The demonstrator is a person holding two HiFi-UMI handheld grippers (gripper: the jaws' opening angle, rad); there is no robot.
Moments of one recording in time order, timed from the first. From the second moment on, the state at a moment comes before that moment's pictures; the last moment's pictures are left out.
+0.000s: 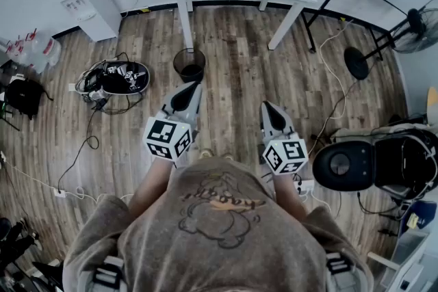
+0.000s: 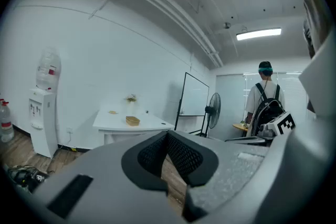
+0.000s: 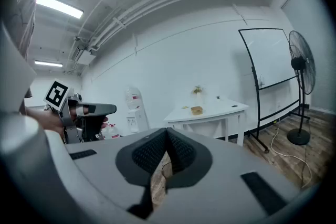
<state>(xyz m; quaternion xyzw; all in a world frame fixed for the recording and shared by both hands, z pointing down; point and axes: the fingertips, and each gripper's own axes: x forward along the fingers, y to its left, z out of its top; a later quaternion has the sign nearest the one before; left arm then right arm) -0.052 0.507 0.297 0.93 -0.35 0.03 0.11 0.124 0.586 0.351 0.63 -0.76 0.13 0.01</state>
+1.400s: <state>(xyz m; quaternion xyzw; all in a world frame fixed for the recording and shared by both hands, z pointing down) -0.033 0.360 0.338 0.94 -0.32 0.04 0.11 0.143 0.449 0.383 0.66 -0.74 0.14 0.00</state>
